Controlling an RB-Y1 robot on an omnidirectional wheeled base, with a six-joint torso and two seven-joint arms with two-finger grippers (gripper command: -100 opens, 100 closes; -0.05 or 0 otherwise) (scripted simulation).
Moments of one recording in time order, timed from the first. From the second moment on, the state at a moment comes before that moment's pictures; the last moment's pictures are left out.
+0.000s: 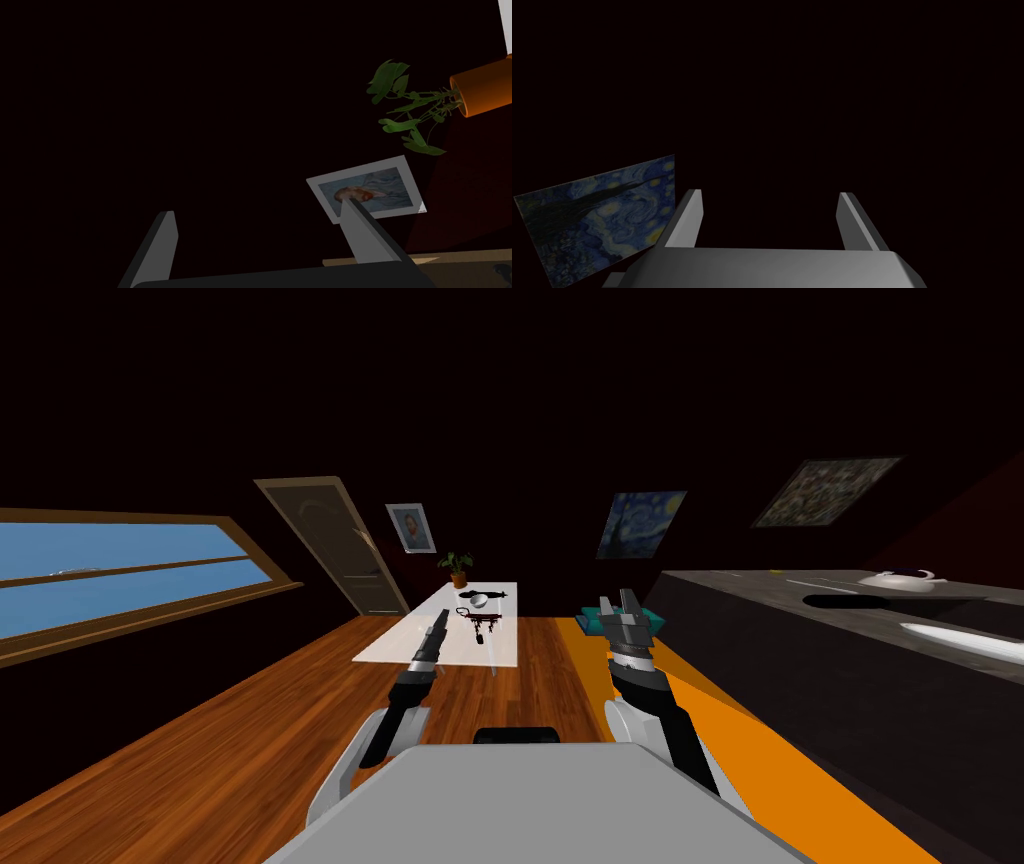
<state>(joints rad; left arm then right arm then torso) 0.44 0.15 0.02 -2.04 -0.18 -0.42 -0.12 0.51 -0.03 0.01 -2.32 -0.06 -0.48 0.08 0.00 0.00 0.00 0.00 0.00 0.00</state>
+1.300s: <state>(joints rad) 0.32 0.18 0.05 -1.71 -0.23 -0.43 -0.23 0.51 -0.03 0.01 -2.32 -0.06 -0.48 0.08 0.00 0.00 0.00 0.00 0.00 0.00</state>
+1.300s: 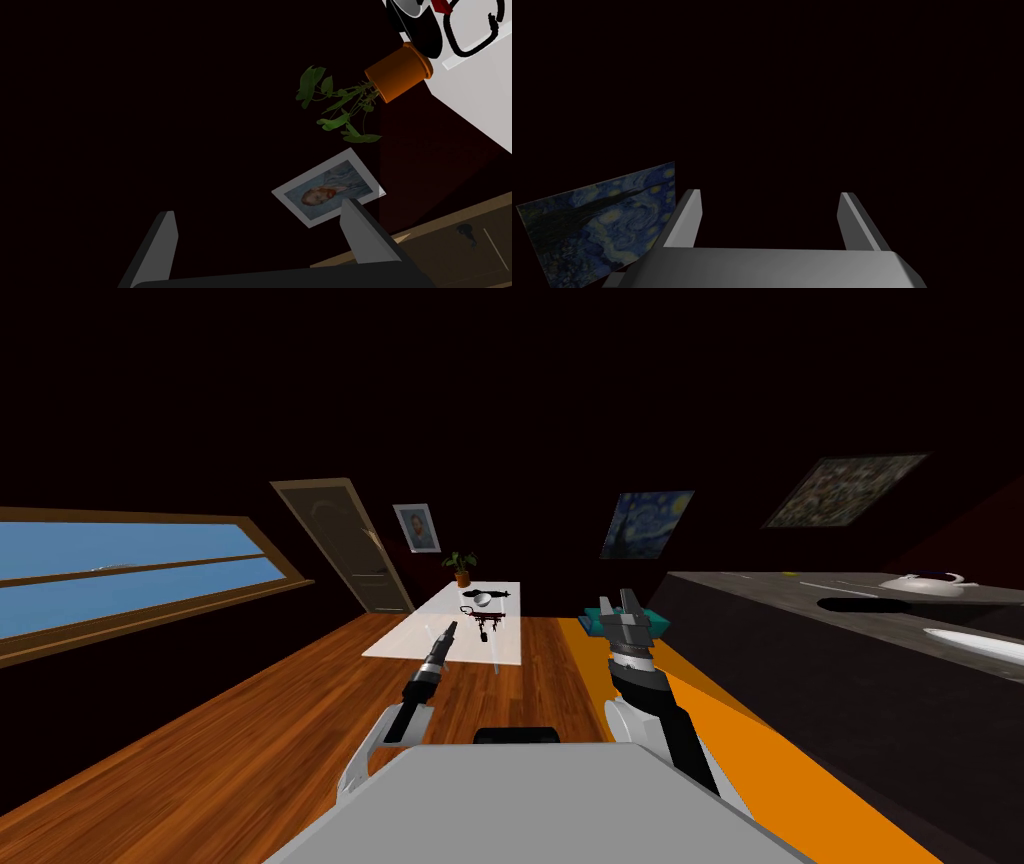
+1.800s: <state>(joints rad) 0.26 0.18 0.07 -1.55 -0.25 -0.44 -0.29 0.51 -0.03 0.01 -2.32 -0.06 -0.48 0.08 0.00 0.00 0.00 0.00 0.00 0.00</state>
